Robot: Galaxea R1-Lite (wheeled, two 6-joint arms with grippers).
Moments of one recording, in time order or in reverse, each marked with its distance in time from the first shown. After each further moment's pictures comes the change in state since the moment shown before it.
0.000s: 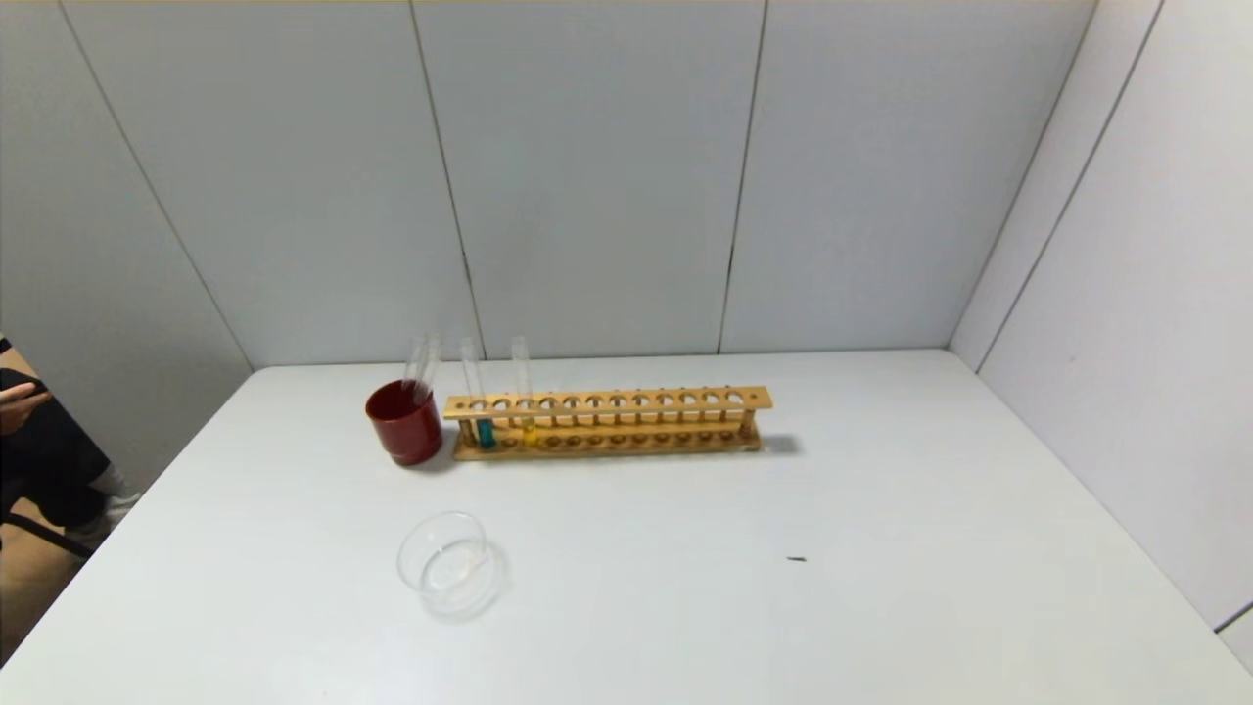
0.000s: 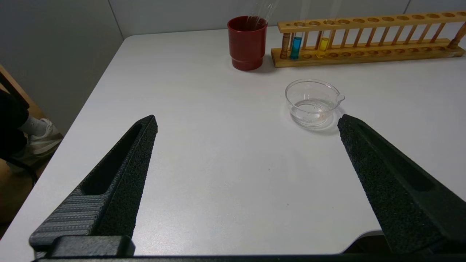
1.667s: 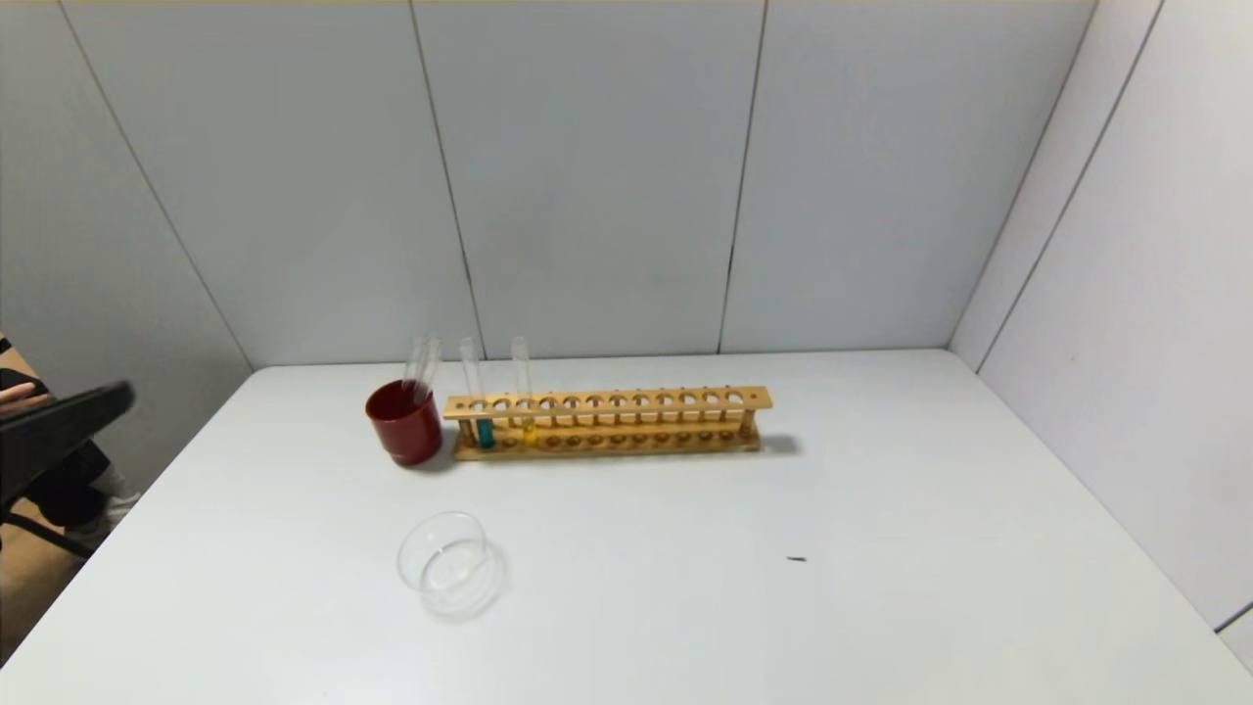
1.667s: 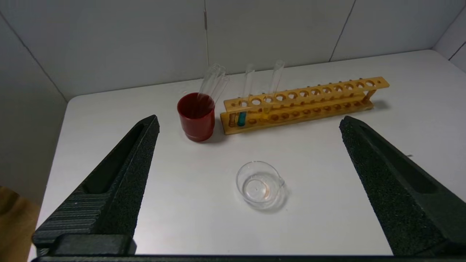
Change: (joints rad) left arm -0.031 0.872 -0.757 0.007 -0.195 -0.029; right arm 0.000 0.000 0.000 0.000 0.000 0.000
